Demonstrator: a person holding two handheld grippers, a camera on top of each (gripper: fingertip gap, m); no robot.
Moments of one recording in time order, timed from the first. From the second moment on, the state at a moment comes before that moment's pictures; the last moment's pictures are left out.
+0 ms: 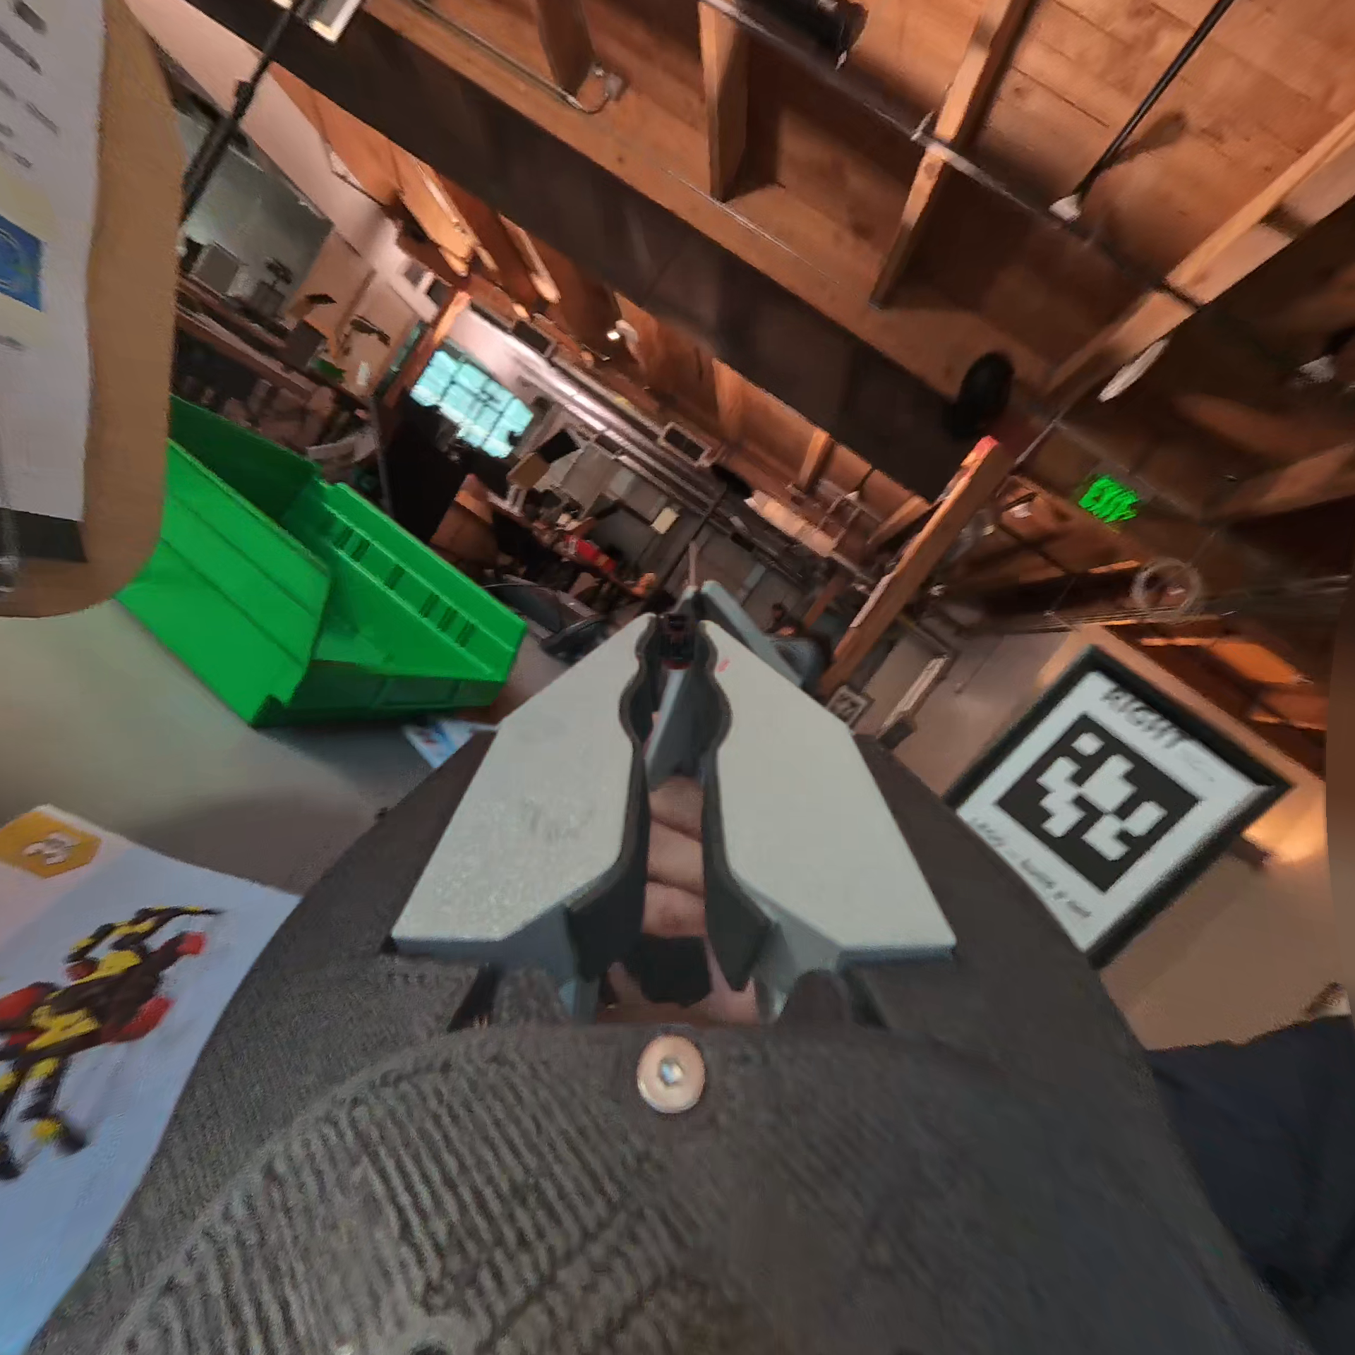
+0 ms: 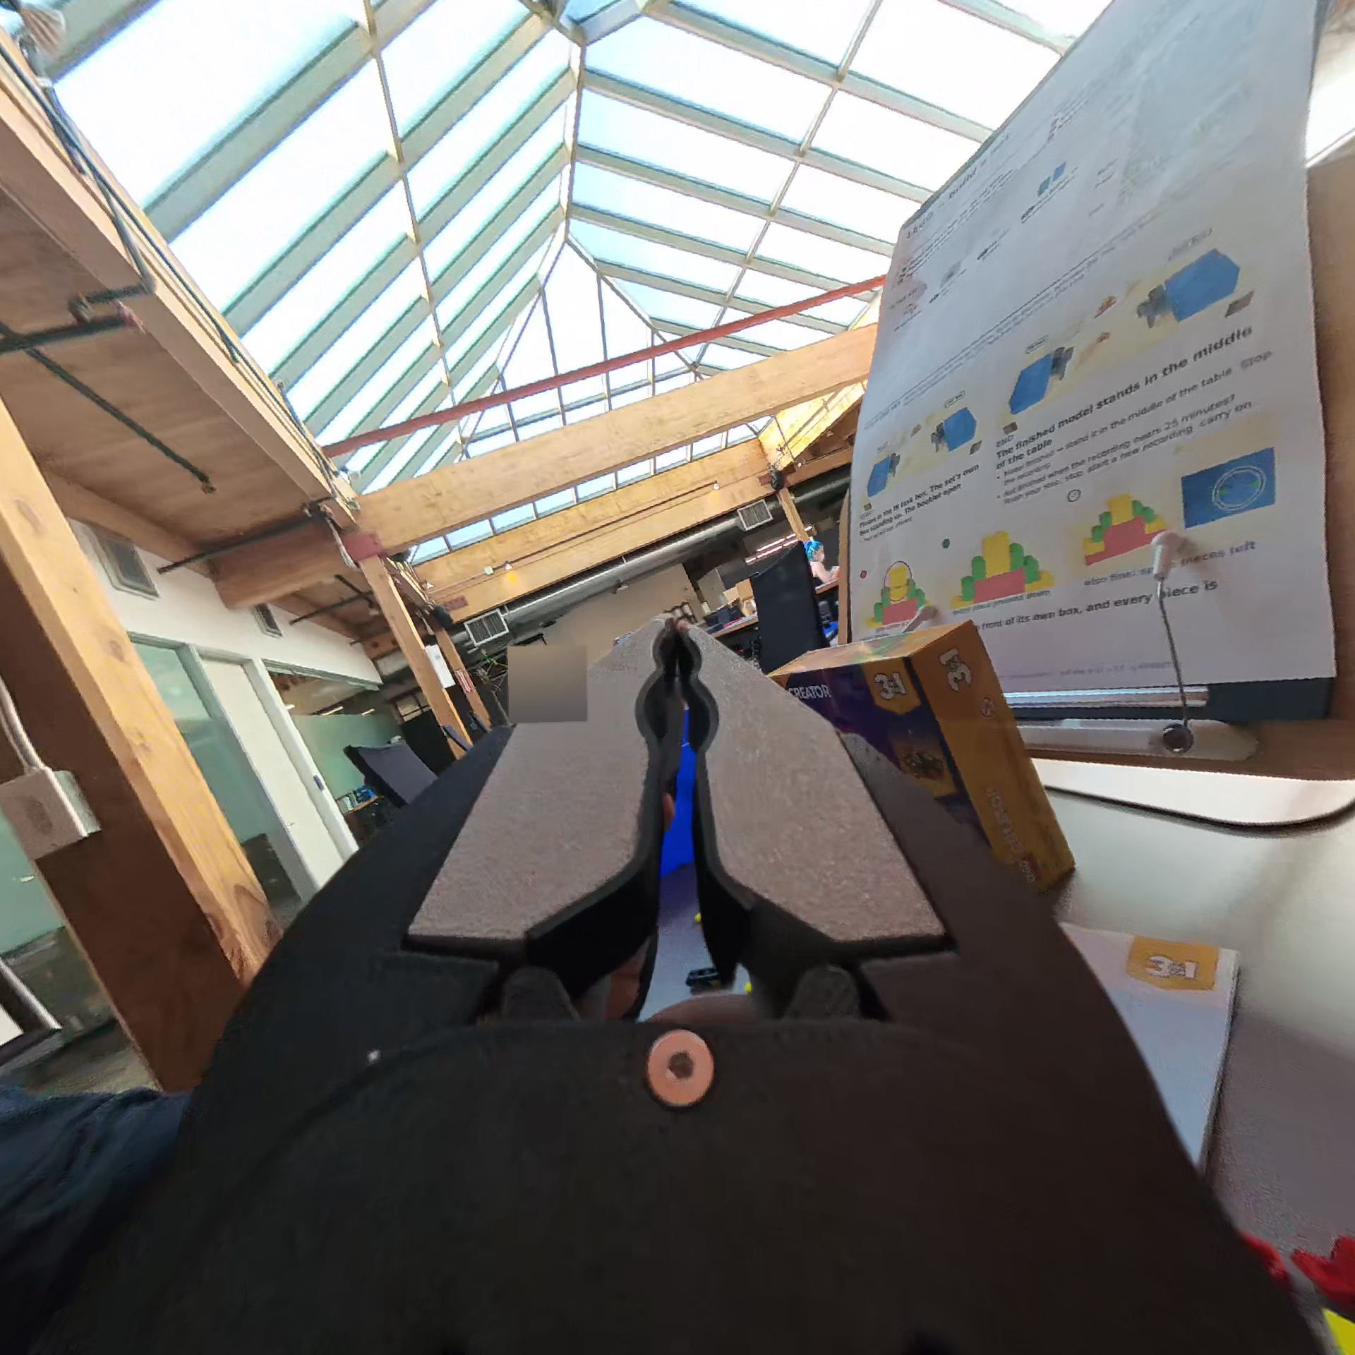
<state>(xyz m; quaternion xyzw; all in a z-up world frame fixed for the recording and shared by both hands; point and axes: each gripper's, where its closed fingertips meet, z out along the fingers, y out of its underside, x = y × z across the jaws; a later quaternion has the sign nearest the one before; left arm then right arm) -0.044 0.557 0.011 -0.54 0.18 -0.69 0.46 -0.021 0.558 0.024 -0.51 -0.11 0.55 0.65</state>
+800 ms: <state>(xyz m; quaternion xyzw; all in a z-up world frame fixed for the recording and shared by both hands) -0.055 0.554 0.016 -0.50 0.18 -0.73 0.42 -0.037 0.558 0.011 -0.53 -0.14 0.60 0.57</state>
